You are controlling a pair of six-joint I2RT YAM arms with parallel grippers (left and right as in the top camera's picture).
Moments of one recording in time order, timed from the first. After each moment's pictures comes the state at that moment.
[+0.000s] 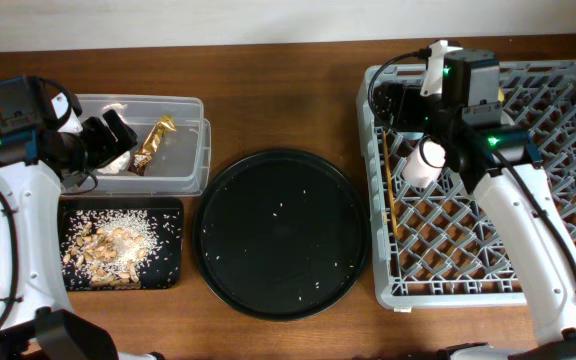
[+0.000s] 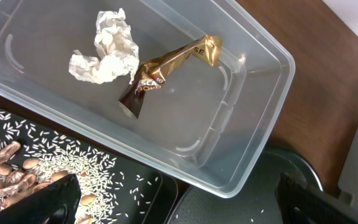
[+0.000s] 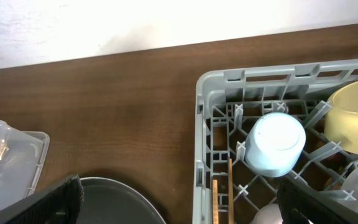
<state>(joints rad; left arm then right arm) 0.29 1.61 1.50 -0.98 0.25 -0.31 0.13 1.50 1.38 -0.54 -0.10 0.24</state>
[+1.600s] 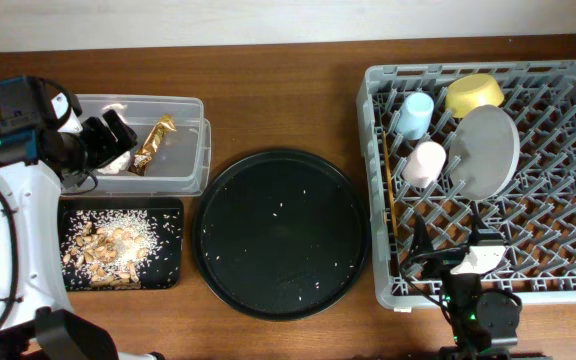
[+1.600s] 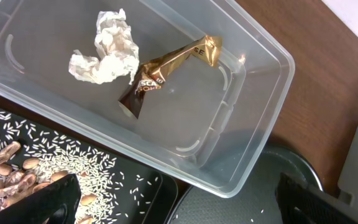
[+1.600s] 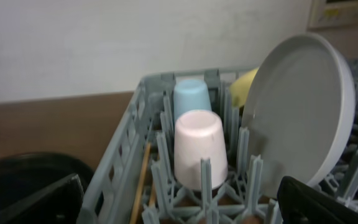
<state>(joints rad) 0.29 1.61 1.50 -0.98 0.25 -0.31 0.01 0.02 0.01 -0.08 -0.01 0.10</state>
